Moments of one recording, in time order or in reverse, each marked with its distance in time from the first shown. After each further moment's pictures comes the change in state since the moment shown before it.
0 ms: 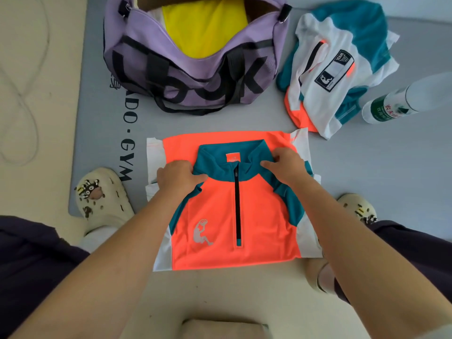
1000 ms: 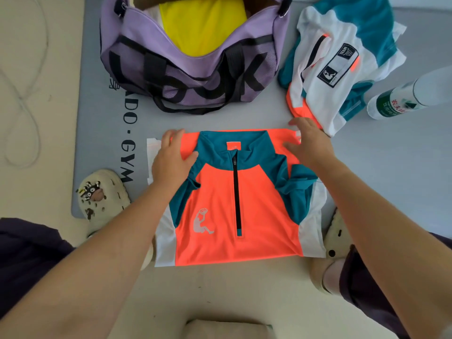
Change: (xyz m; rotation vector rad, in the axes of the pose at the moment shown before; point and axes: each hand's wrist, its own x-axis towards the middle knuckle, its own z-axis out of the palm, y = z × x) left_hand 0.018 -0.010 -0.011 -0.271 0.296 0.157; right_hand 0.020 0.020 -0.048 -0.054 0.210 -0.221
